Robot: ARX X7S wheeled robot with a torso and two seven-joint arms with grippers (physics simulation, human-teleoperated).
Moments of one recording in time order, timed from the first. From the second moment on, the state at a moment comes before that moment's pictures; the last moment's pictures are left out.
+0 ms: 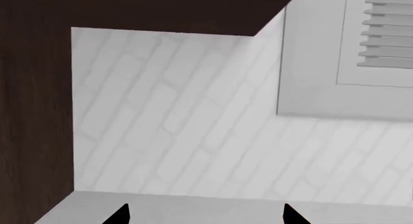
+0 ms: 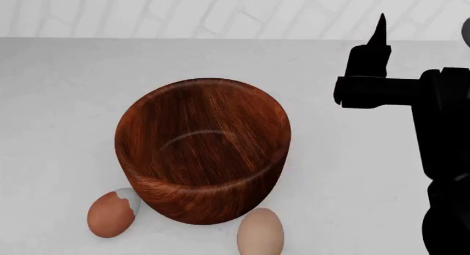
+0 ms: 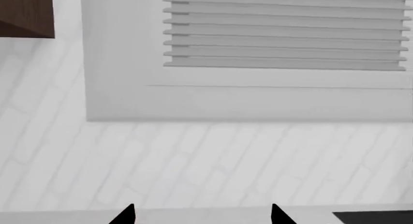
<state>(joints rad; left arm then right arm) -0.63 -0.73 -0.04 0.45 -1.01 -0.72 -0.42 0.83 0.70 -0.14 -0.43 0.98 0.78 0.58</state>
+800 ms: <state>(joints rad) -0.68 -0.72 0.00 0.42 -1.00 -0.72 -0.41 0.85 0.69 -0.16 -0.44 0.98 0.79 0.60</state>
